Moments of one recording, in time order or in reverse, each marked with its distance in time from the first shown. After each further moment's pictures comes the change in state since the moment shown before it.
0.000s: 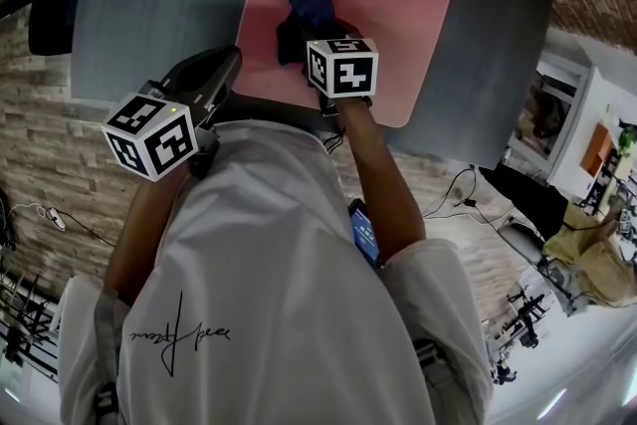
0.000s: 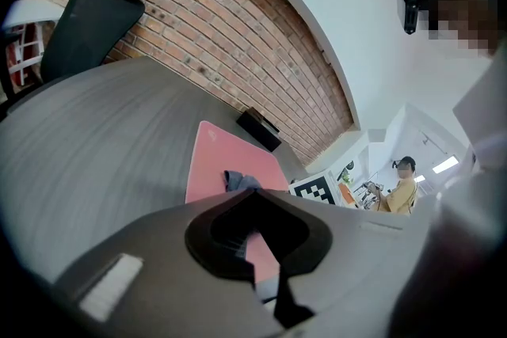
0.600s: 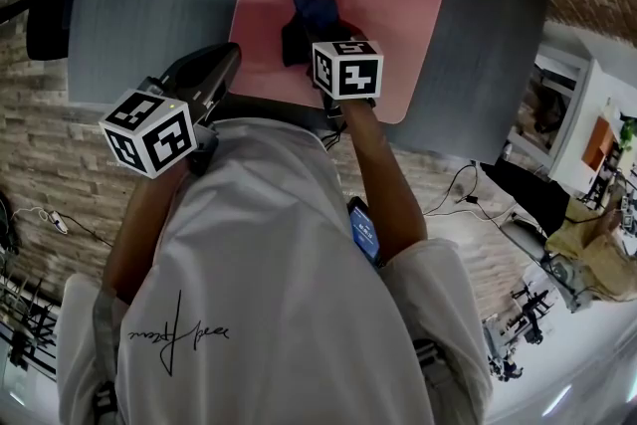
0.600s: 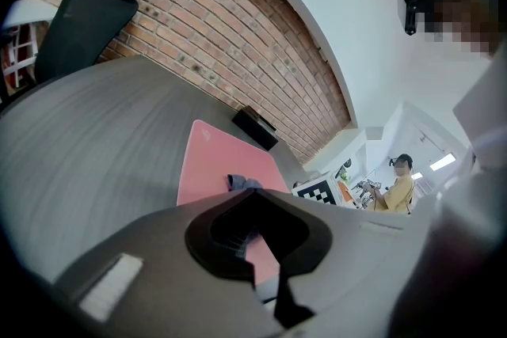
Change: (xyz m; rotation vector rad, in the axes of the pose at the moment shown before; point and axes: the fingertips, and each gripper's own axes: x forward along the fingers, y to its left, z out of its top) left arm 0.011 -0.010 0.001 0.015 0.012 -0.017; right arm -0.014 -0.020 -0.010 0.018 -0.001 -0.018
